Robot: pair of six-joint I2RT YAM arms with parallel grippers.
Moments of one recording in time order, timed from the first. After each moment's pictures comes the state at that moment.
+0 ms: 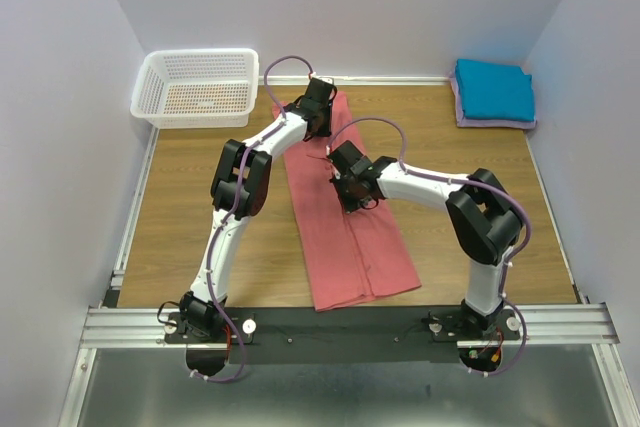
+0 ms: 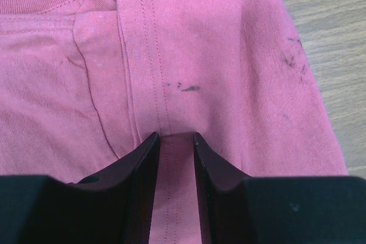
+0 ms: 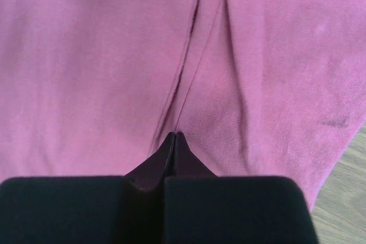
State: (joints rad) left arm -0.45 2.44 2.04 -0.39 -0.11 -0.27; right arm 0.77 1.91 1.27 -0.48 0.06 0.28
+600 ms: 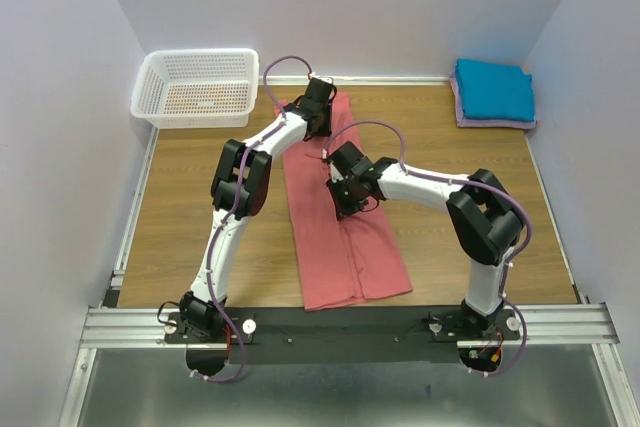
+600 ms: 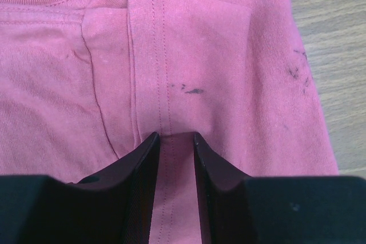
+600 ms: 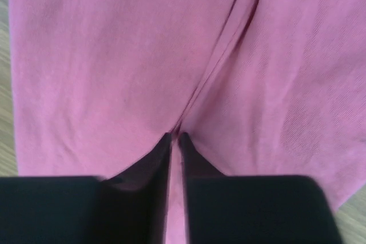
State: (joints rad) left arm -0.45 2.45 2.04 -0.40 -0.11 -0.29; right arm 0.76 1.89 1.26 -0.46 -0.10 0.28
